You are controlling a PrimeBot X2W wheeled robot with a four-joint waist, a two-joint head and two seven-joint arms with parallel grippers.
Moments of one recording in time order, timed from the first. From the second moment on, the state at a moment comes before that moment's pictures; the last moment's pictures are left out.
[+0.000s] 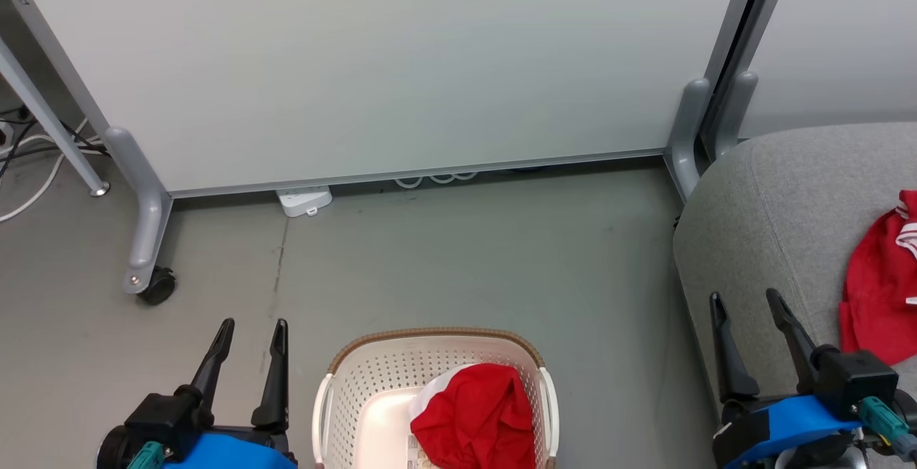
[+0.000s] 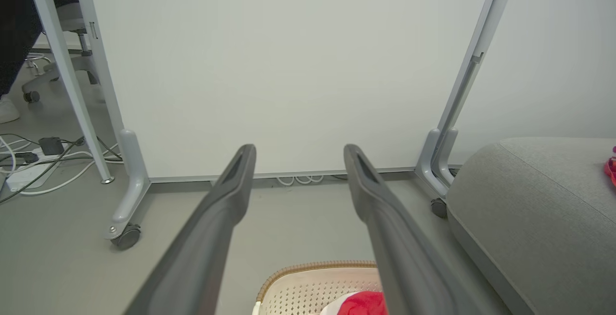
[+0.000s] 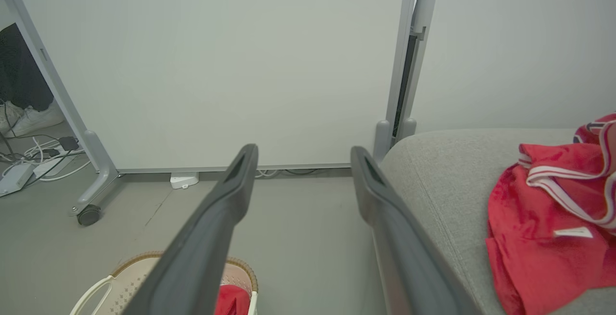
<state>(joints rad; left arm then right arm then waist) -0.09 0.07 -0.07 0.27 -0.21 -0.13 -0.26 0.00 -0.05 -0.07 0.04 0.03 0.13 -0.06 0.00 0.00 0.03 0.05</state>
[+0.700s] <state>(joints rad) -0.37 0.10 -0.25 0.43 -0.21 -0.13 -0.26 -0.25 -0.05 -0.03 -0.10 0.03 0.13 -0.07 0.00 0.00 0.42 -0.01</state>
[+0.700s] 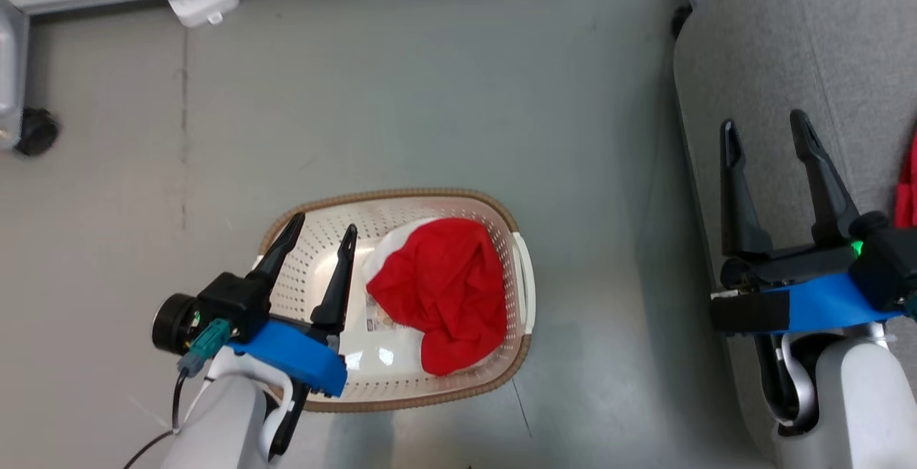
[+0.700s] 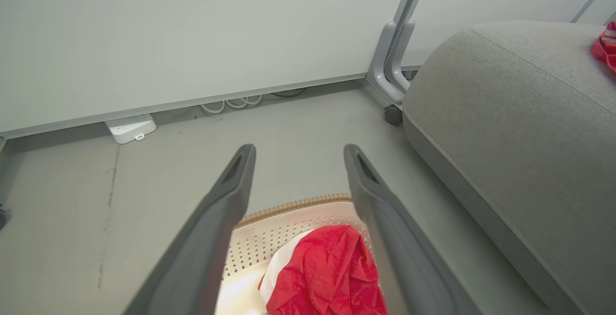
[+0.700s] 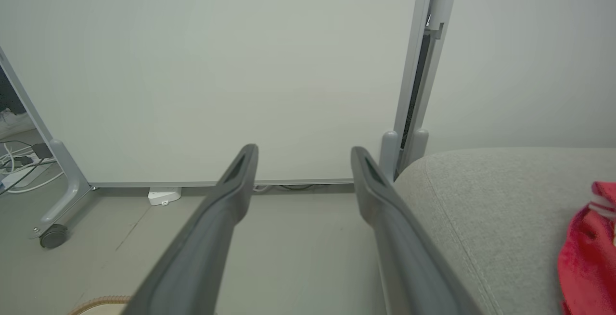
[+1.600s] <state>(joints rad) -0.81 0.24 -0.51 0.87 -0.25 -0.13 -0.26 -0.41 -0.05 0.11 -0.06 0.19 0.13 -0.22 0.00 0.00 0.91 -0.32</state>
